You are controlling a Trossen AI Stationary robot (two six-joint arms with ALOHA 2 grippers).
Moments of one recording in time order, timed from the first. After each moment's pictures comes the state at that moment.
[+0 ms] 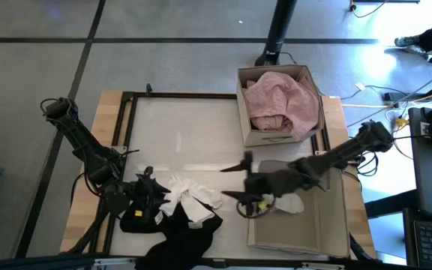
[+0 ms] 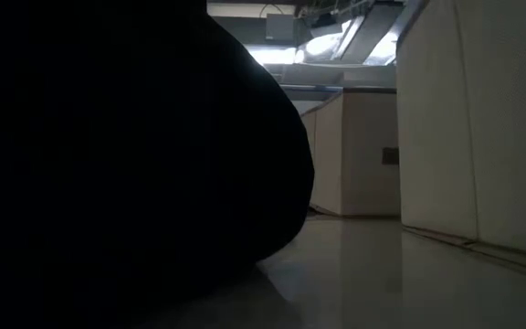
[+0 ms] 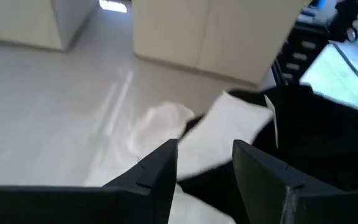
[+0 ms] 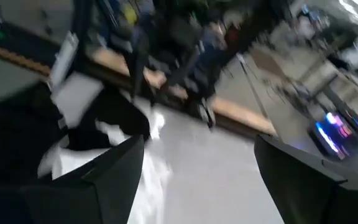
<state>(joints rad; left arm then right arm) -0.88 1.08 0.67 -0.26 -0.77 -0.70 0.47 1.50 1.28 -0.07 0.49 -0.28</state>
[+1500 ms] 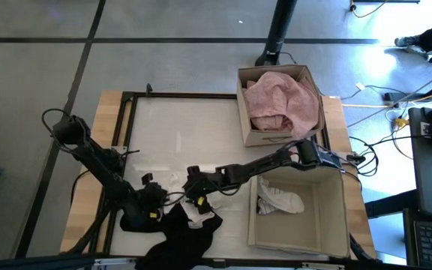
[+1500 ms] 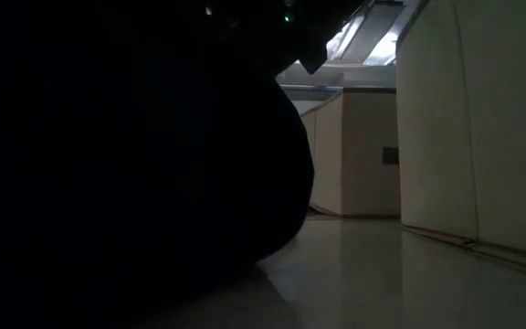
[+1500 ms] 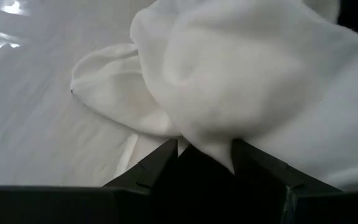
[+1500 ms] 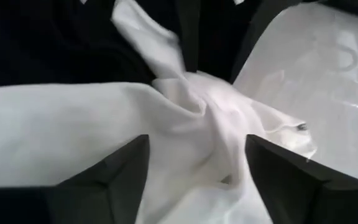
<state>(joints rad) -0.91 1.48 0.51 -0.25 -0.73 -1.10 0.21 2.27 1.66 -0.05 -0.01 -0.18</state>
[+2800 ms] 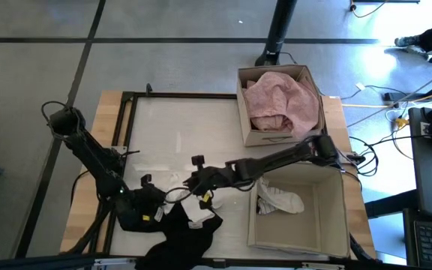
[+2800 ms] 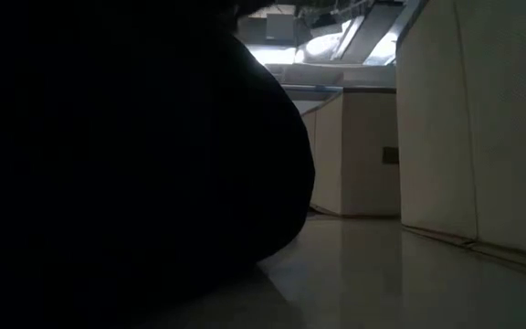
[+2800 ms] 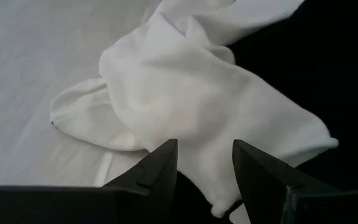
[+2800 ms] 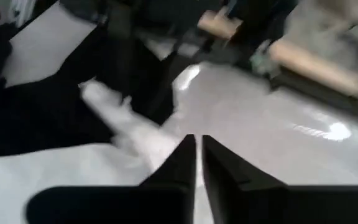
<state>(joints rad) -0.96 1.32 0.51 -0.25 -0.72 -0.99 0.24 2.08 1.66 -0.13 0.18 -0.24</state>
